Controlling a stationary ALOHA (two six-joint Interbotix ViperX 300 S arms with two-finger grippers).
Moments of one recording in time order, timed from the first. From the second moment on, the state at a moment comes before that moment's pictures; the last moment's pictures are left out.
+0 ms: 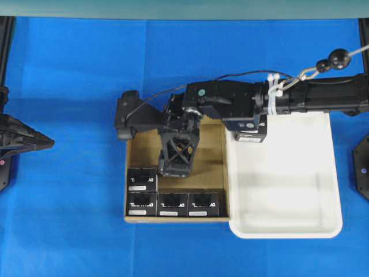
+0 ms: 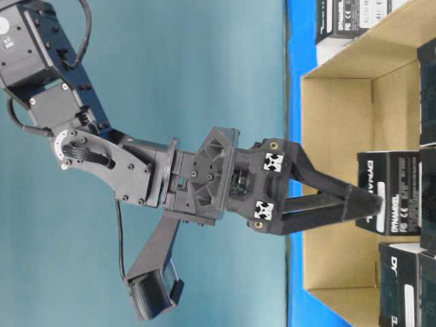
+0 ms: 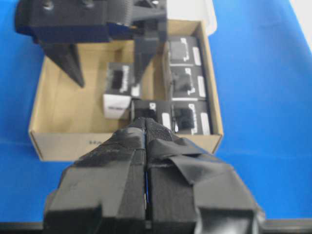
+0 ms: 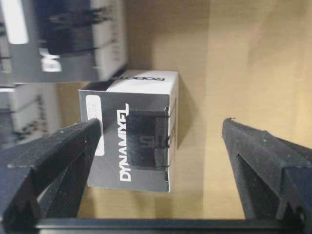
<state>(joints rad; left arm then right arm) -0.04 -1.12 1.10 0.01 0.35 -0.10 -0.13 0.42 -0.01 0.19 0.93 -0.18</state>
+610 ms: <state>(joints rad) -0.04 -1.12 1.10 0.01 0.35 -0.11 -0.18 0.42 -0.01 0.19 0.93 -0.25</state>
